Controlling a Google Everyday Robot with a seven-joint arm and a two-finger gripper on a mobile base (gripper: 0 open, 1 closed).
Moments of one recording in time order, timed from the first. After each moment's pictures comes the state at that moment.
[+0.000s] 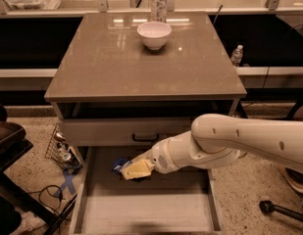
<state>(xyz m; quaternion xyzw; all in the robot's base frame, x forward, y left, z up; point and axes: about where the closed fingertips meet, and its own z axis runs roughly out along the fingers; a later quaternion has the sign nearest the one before) 0.453 0.042 0.657 -0.38 0.82 0.37 0.23</state>
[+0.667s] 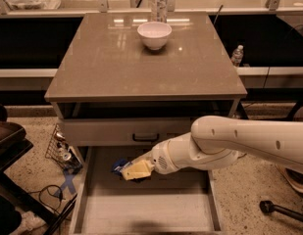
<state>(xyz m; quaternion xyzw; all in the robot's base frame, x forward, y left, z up) 0.454 0.041 0.649 -0.37 0.82 0.38 0.23</state>
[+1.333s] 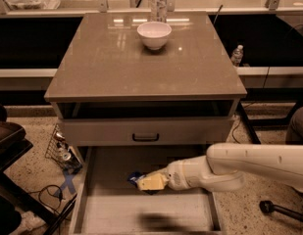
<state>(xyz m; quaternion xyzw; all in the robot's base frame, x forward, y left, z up) 0.454 0.004 0.565 -0.27 0.84 0.42 0.22</state>
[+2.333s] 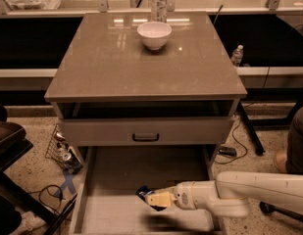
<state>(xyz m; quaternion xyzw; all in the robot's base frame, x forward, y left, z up) 0.430 -0.024 0.487 -0.21 0.84 0.45 0.23</state>
